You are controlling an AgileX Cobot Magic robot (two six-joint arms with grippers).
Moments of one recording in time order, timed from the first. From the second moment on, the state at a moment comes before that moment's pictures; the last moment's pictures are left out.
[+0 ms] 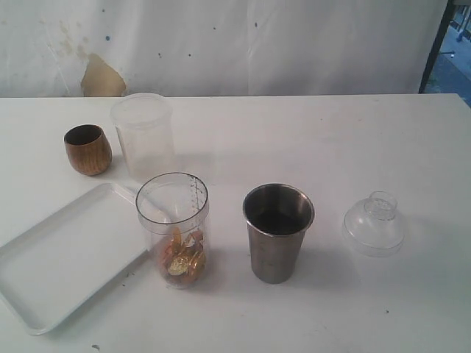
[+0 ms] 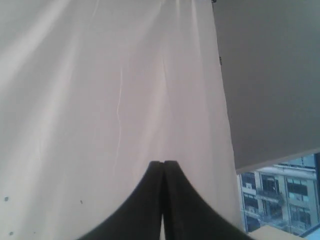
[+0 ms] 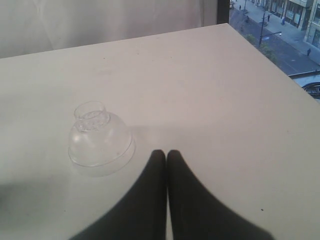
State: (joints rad) left arm 0.19 0.58 -0.53 1.07 -0.84 -1.15; right arm -0.04 0.00 0.00 -0.05 0.35 0.13
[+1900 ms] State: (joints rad) left arm 0.12 0.00 -0.01 0.01 0.23 0.00; right arm -0.04 0.00 0.00 -0.05 0.35 0.15
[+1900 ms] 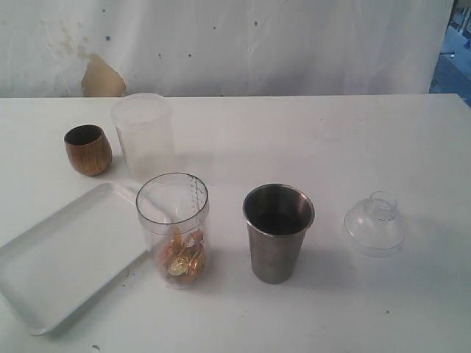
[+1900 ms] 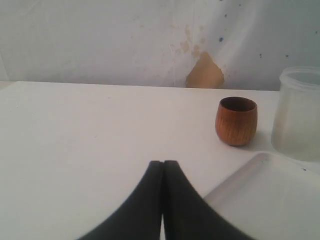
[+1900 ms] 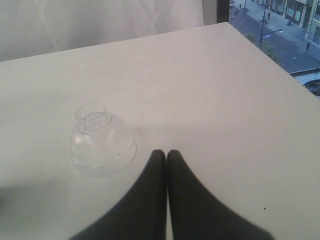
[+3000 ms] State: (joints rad) left arm 0.12 0.00 -0.01 0.01 0.23 0.11; right arm -0.04 0.00 0.00 -0.05 0.35 0.15
